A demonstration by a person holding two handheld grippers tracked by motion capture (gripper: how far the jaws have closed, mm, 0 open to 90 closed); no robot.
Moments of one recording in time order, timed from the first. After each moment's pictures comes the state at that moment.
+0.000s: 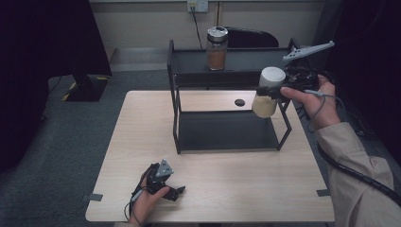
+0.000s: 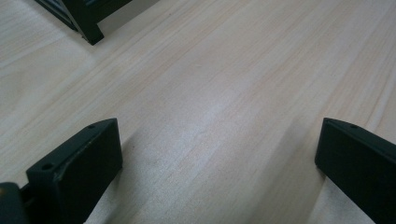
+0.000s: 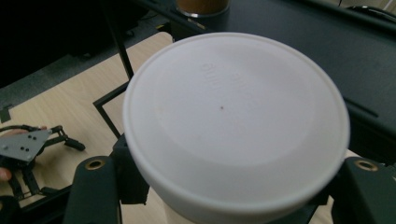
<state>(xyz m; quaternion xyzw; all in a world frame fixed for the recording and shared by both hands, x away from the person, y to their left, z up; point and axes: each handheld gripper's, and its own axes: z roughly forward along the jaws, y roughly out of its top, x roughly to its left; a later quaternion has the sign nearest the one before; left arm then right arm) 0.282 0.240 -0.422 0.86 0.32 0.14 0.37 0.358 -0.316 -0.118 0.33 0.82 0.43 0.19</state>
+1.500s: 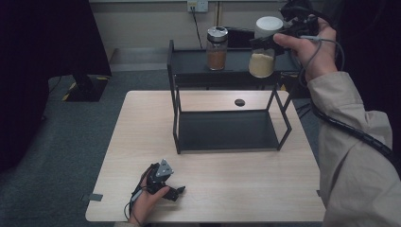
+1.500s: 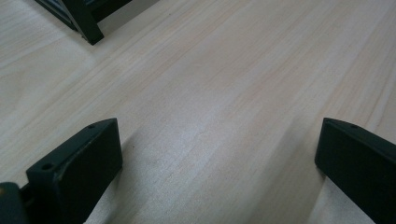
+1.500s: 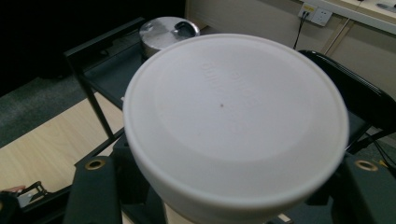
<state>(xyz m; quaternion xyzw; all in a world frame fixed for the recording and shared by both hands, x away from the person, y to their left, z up) 0.282 0.240 -0.422 0.86 0.32 0.14 0.37 0.381 -0.273 -0.025 0.35 0.80 0.42 0.25</state>
